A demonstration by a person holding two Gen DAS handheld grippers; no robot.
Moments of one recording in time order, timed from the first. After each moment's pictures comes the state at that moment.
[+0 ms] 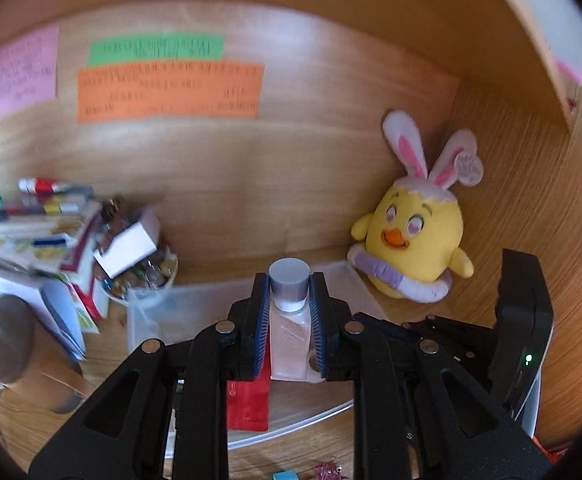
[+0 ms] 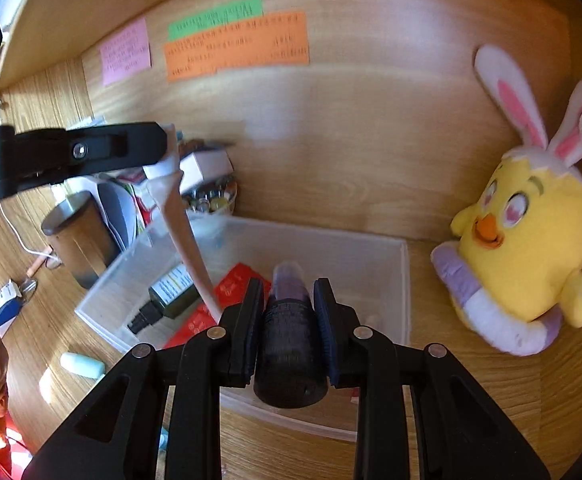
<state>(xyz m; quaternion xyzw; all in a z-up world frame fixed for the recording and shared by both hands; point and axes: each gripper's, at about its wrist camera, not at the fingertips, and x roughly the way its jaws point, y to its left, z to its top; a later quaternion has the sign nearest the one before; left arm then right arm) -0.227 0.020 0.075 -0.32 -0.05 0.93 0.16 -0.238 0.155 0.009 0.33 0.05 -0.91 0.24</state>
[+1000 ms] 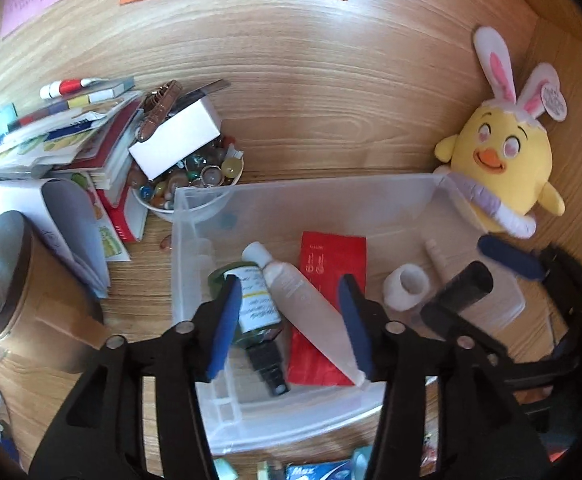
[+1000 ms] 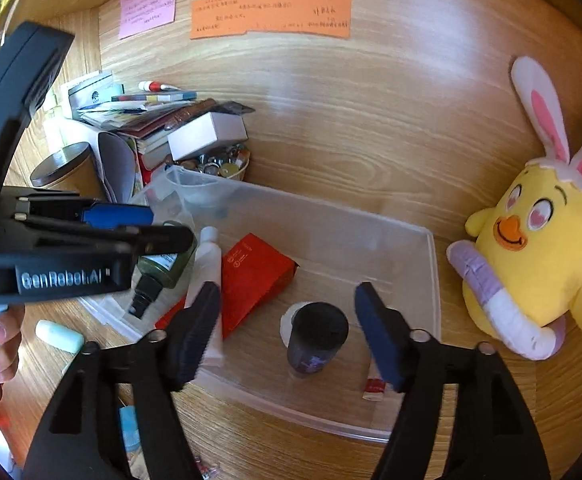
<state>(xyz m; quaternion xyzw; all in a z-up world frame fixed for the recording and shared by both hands) -0.241 -0.018 -0.007 -0.42 -0.02 0.90 0.08 -0.225 0.127 -0.011 0.33 0.12 -0.91 0.23</state>
